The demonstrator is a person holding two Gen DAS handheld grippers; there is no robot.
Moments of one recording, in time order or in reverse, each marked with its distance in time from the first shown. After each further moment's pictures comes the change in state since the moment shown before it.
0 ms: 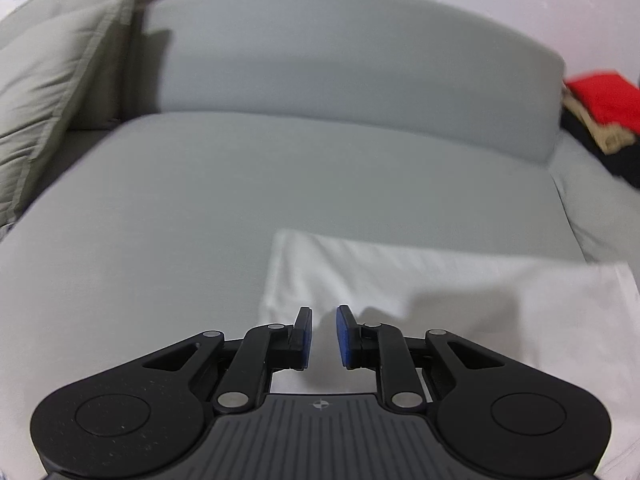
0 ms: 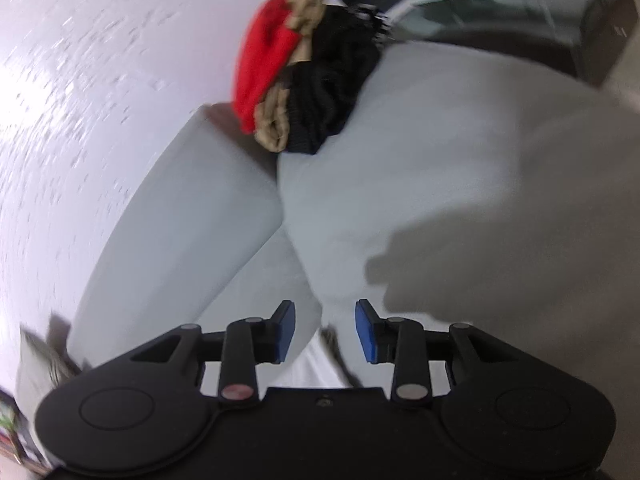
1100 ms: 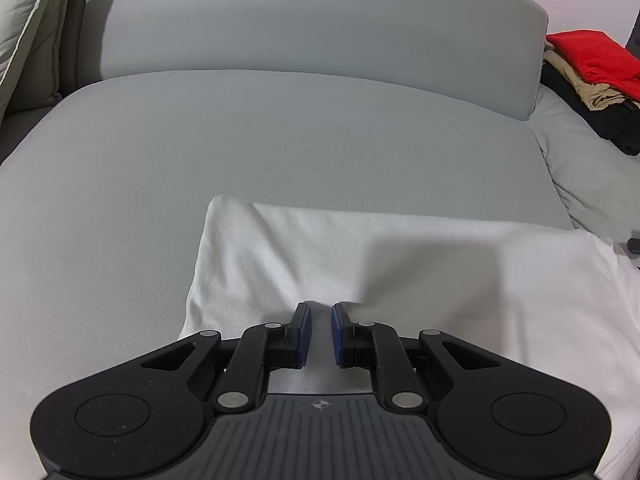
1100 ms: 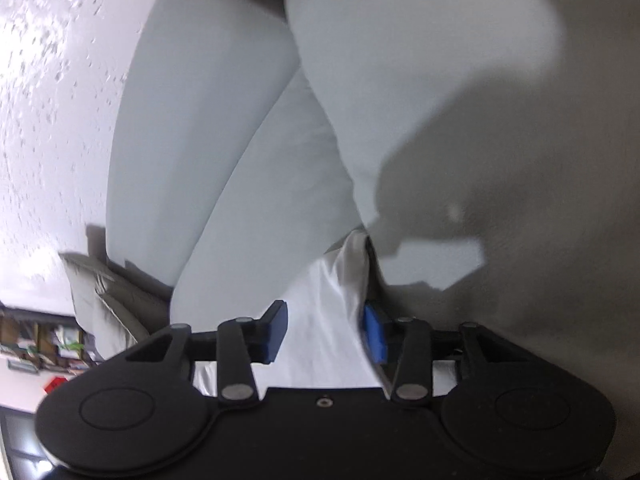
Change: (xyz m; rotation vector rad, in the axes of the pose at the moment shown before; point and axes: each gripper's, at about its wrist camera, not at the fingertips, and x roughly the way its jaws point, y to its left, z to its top) left arm 0.053 -0.024 0.007 0.063 0.155 -0.112; right arm 0.112 -0.019 0.011 0.142 0.546 0.174
